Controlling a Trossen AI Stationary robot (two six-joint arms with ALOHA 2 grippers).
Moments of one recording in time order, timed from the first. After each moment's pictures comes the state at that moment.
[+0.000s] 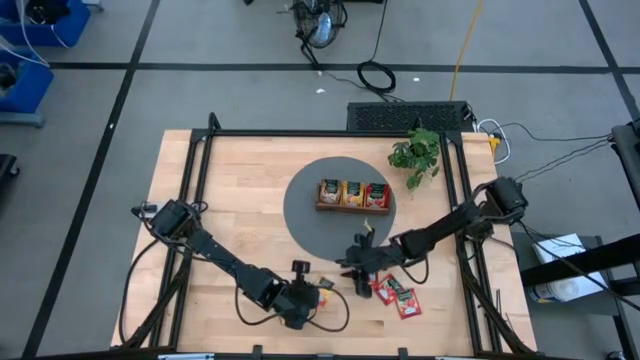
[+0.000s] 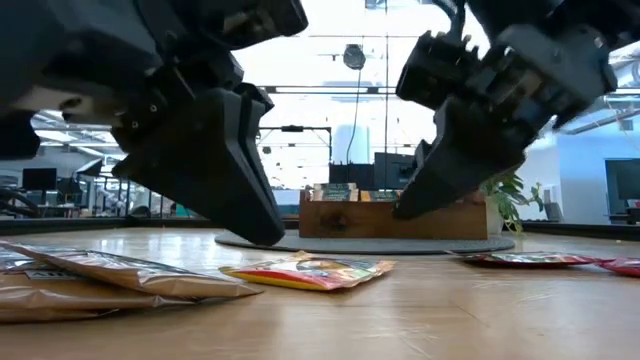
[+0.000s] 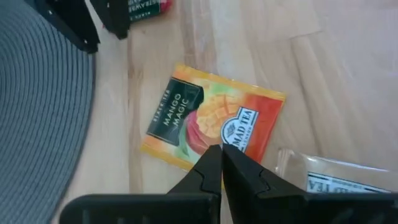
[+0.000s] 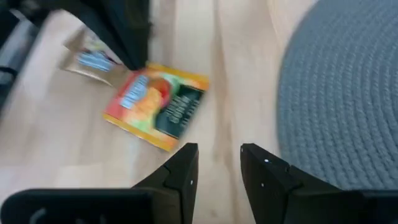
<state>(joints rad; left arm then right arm) -0.57 2.03 1.26 -0.26 -0.41 -0.27 0.37 1.76 0.73 0.34 0.13 0.44</state>
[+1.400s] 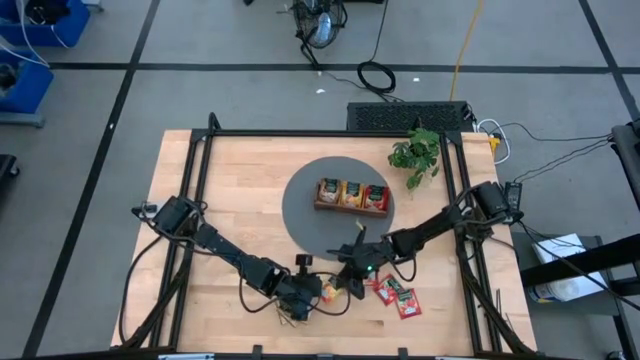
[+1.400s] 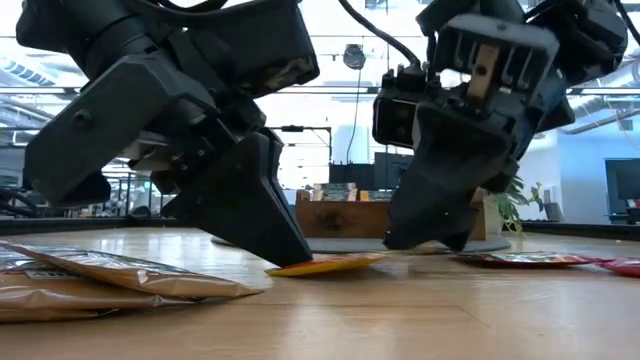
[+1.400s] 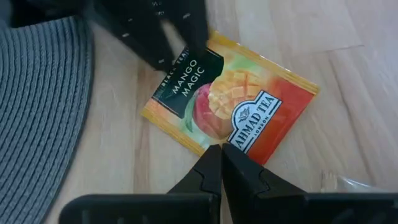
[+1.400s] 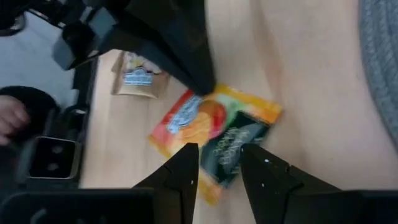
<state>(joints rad) -0.51 2.04 1.14 -0.08 -0.33 -0.27 0.33 1.90 0.74 0.50 -0.18 0.77</state>
